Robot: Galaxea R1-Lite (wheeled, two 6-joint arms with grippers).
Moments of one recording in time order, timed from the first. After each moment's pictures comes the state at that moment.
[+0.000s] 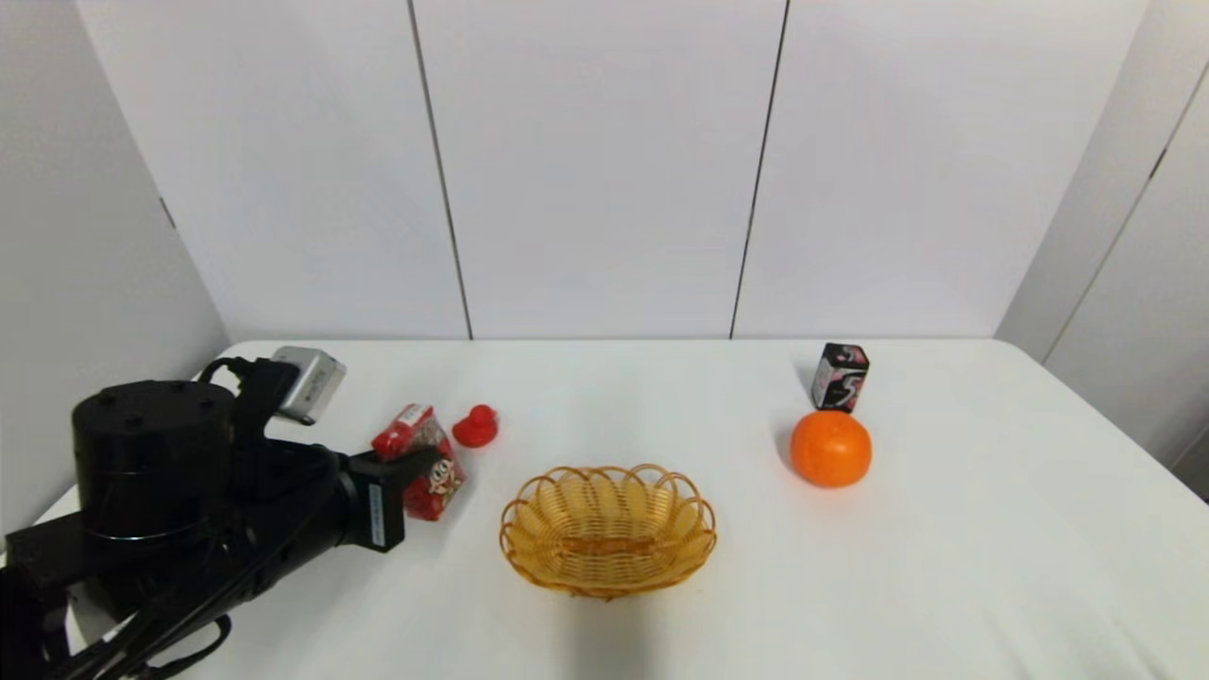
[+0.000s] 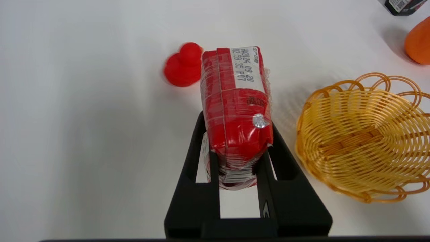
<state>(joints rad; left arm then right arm) -0.51 1.49 -0.38 -0.75 0.06 -0.17 0.00 0.00 0.00 0.02 -0.01 0.12</state>
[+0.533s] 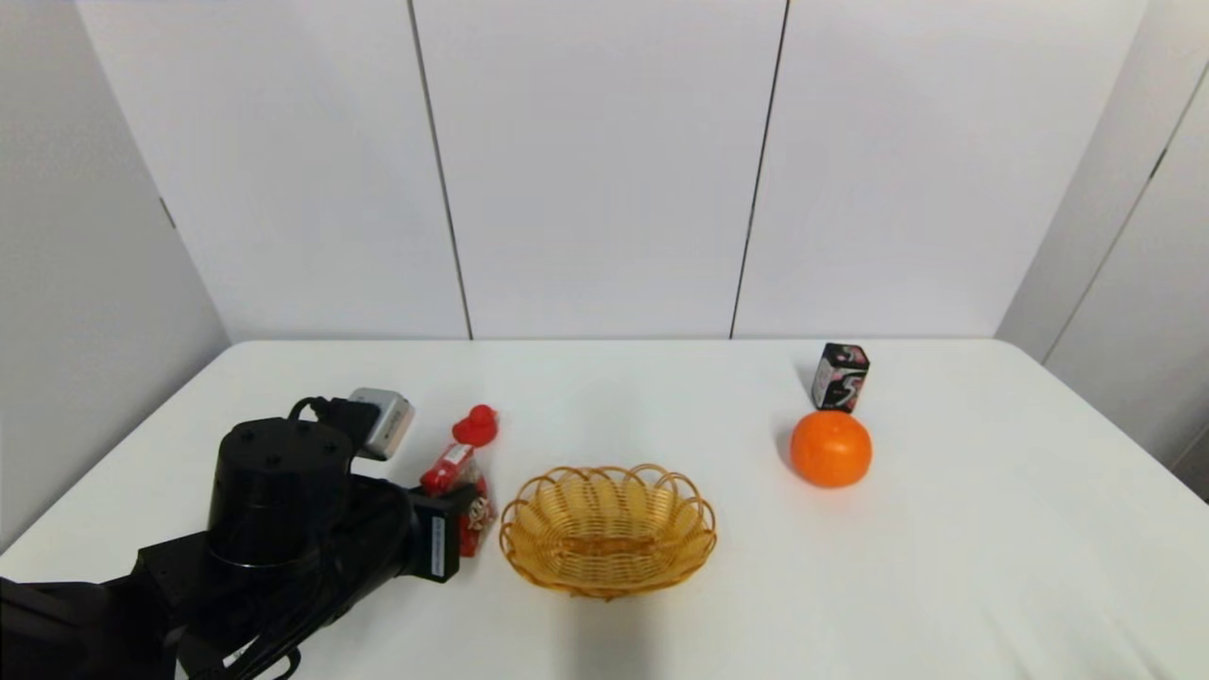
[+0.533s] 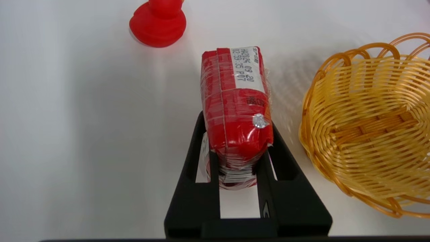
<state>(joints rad) -0.62 1.65 -0.37 -0.81 0.17 -0.24 0.00 0.00 0.00 0.02 -0.01 0.12</state>
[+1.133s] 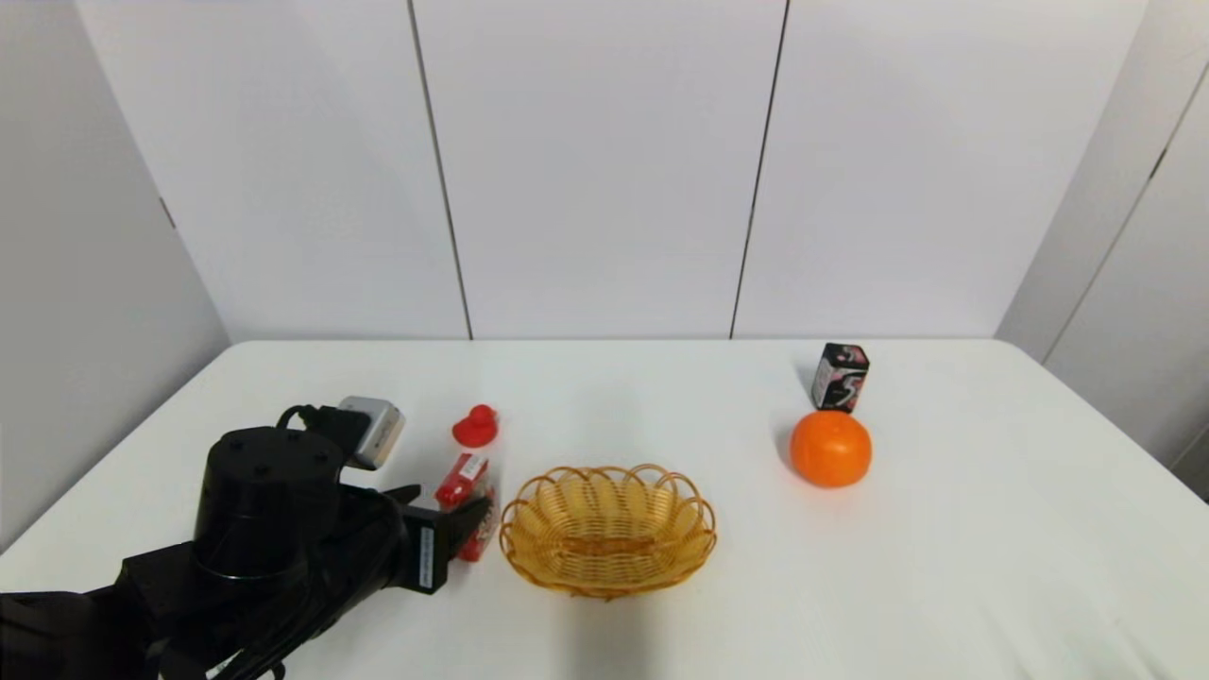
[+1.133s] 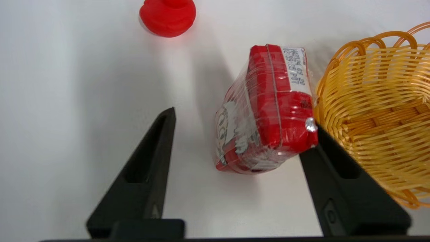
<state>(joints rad) -0.62 1.62 -0.35 -0.77 0.19 -0.23 0.00 0.00 0.00 0.02 -0.01 0.12</state>
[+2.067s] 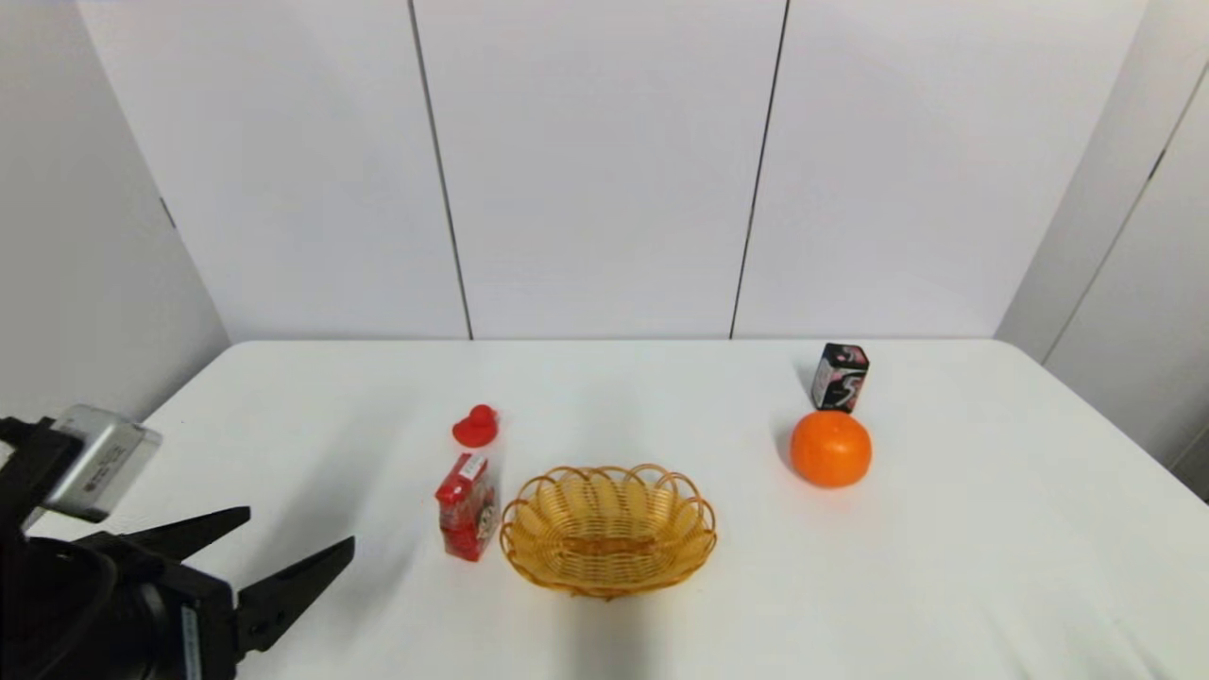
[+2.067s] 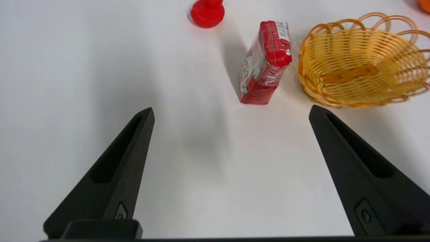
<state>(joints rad) -0.59 1.00 -0.39 -0.18 0.20 -0.16 0.00 0.00 0.00 0.02 -0.01 0.12</state>
